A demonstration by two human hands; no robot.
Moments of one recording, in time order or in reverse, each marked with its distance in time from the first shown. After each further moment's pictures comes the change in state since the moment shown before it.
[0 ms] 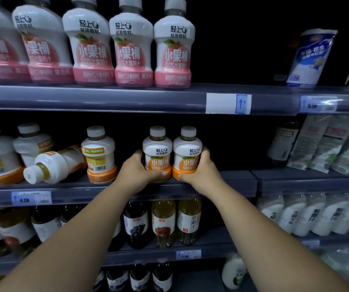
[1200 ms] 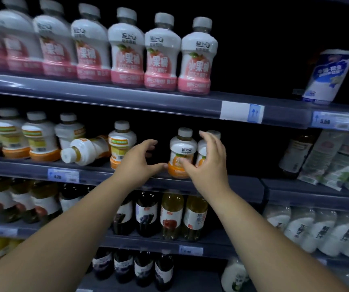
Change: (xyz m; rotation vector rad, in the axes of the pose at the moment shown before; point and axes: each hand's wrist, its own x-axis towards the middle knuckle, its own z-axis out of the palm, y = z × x) left_hand -0.051 0.036 -0.039 0.269 0.156 0.147; right_hand -0.046 -0.053 -0.011 0.012 0.245 -0.456
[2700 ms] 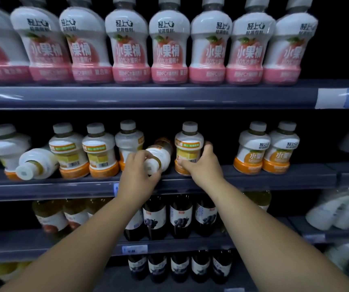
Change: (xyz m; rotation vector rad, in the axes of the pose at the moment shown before) left_hand 0.001 -0.167 -0.122 0.056 0.103 0.045; right_hand 0.013 -0.082 0.207 -0.010 -0.150 0.496
